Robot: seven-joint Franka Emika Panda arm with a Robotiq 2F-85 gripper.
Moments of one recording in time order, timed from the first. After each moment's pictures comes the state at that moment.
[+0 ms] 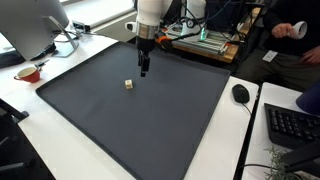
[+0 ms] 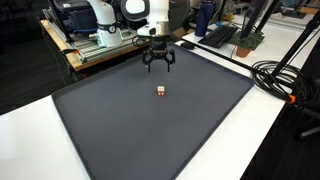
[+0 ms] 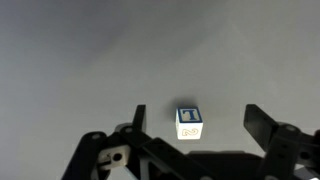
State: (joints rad) arm -0.43 0.30 0.35 -2.40 -0.97 2.85 1.52
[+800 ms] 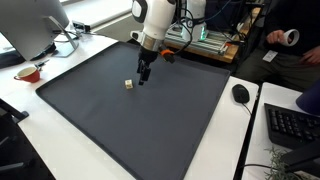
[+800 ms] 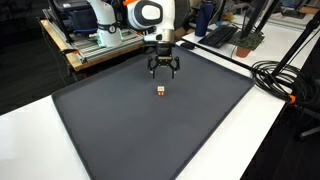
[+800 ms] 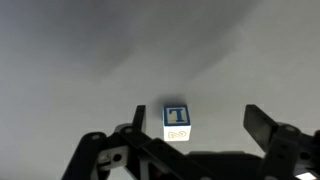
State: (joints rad) arm -0.26 0.41 0.23 -2.28 -1.39 2.80 2.00
